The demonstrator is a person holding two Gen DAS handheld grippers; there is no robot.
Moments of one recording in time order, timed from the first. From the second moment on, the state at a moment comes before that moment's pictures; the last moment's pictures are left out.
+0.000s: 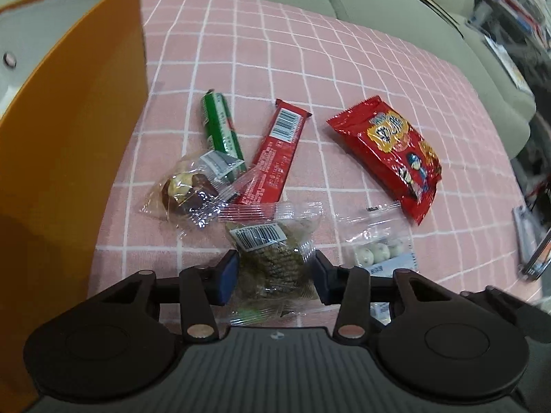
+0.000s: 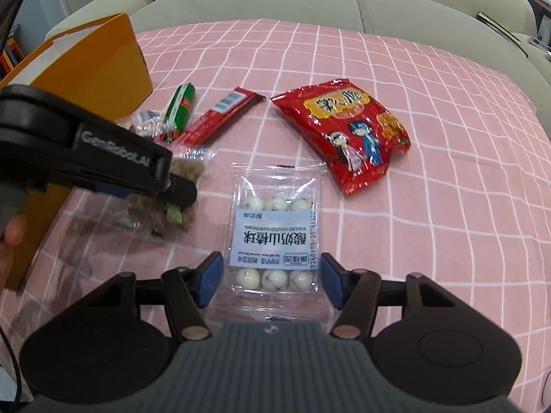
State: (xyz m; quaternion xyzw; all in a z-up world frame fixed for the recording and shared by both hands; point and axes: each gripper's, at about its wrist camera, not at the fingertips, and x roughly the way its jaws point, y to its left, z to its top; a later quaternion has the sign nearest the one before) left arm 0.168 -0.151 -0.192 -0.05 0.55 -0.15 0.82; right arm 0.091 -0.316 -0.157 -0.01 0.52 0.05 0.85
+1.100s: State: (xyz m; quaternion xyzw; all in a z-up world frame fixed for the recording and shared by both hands) left arm 0.116 -0.118 -0.144 -0.02 0.53 -0.17 0.83; right arm 0.078 -0.305 -0.138 -0.01 0.49 0.06 0.87
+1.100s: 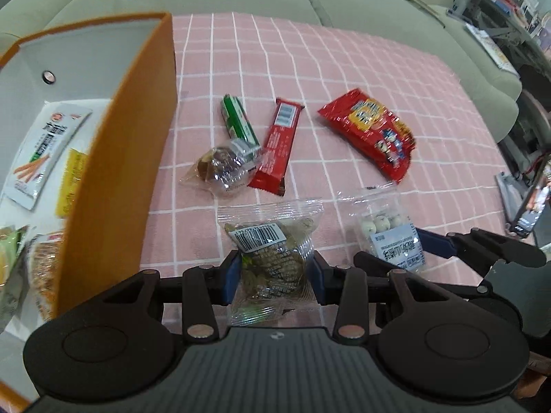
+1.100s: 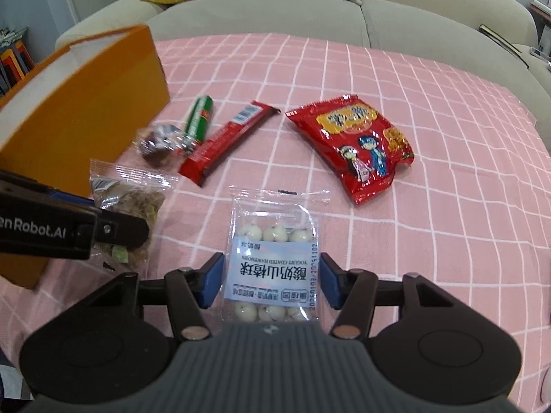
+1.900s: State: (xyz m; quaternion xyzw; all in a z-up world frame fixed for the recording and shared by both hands) left arm 0.085 -0.019 -0.037 -0.10 0.44 -0.12 0.88; right arm 0.052 -0.231 -0.019 -0.01 0.40 0.15 0.91
